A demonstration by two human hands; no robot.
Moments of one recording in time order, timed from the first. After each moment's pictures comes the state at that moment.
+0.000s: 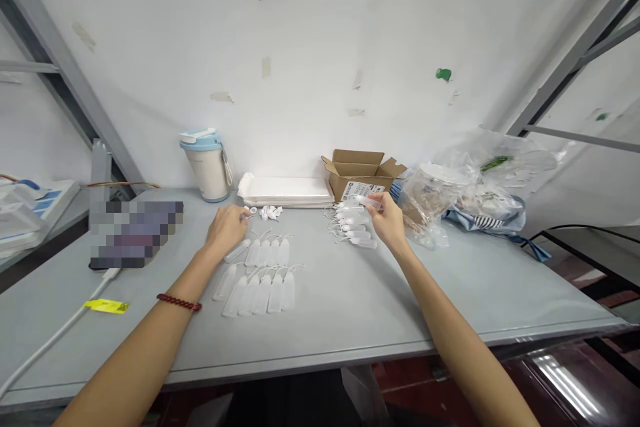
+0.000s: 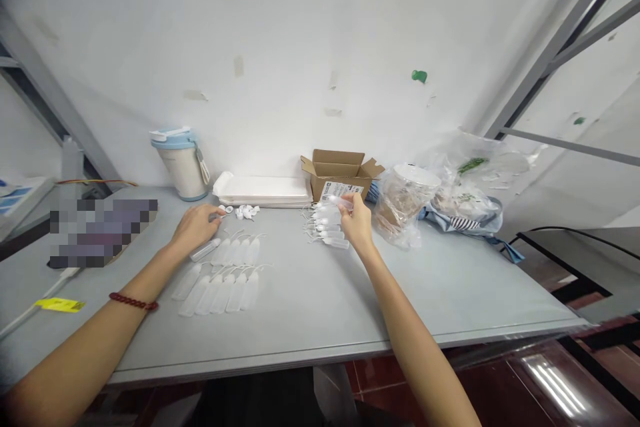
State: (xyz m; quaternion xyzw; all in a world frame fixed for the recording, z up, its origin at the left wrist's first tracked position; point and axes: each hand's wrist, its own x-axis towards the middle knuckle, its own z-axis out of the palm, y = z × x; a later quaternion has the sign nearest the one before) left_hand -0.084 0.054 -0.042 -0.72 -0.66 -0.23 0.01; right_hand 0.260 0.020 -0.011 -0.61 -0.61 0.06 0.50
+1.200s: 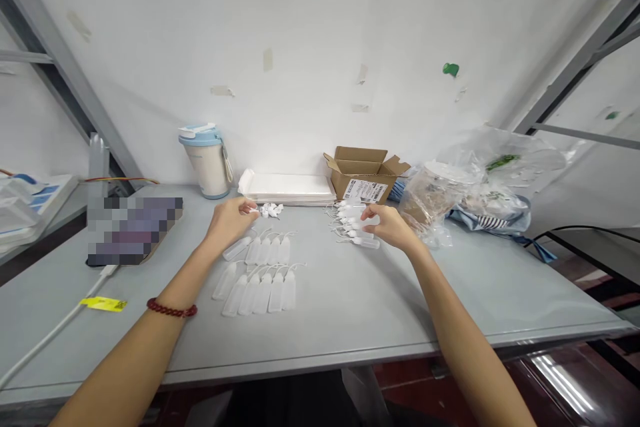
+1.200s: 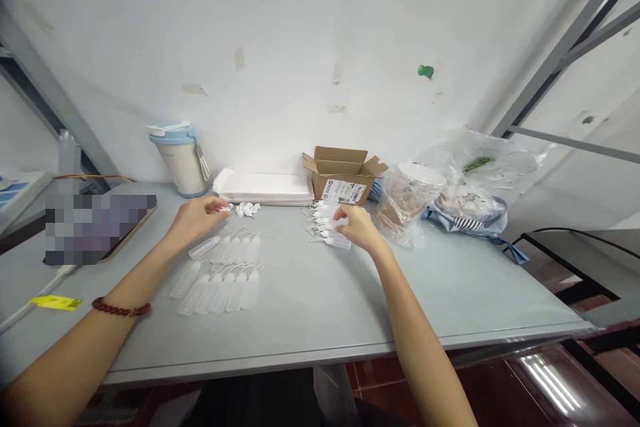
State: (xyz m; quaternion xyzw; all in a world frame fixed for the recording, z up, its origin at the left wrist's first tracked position) left_hand -0.070 0.042 -0.014 -0.66 -0.65 -0.34 -0.15; right_hand 0.269 0.008 0.006 -0.63 -0.73 0.12 0.25
